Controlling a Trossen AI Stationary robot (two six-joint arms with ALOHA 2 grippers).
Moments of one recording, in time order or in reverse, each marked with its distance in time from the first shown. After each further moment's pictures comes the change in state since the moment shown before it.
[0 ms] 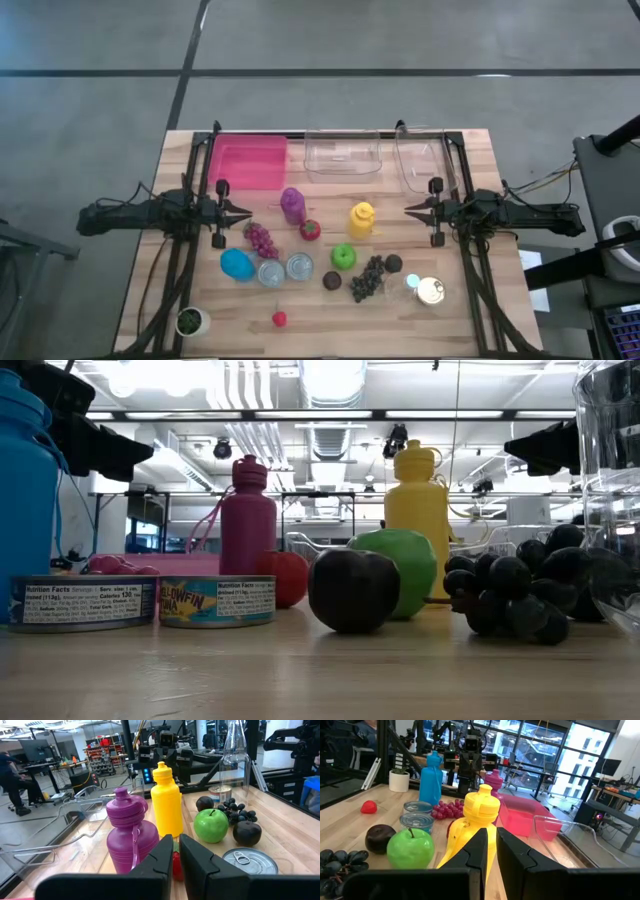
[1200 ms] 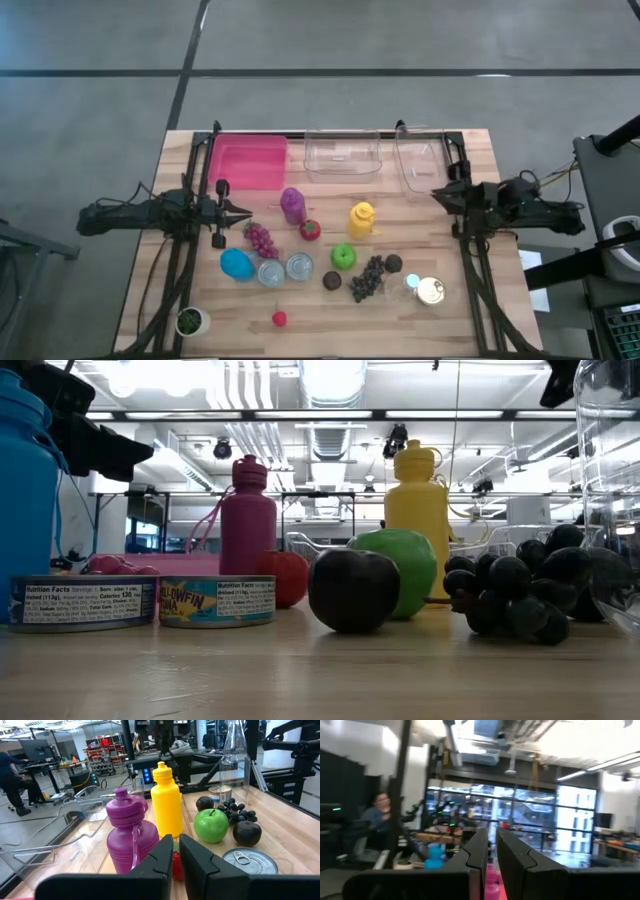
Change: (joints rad) left arm 0.000 0.000 0.000 0.000 0.000 0.000; right arm 0.023 0.010 0.213 0.159 -0.043 0.078
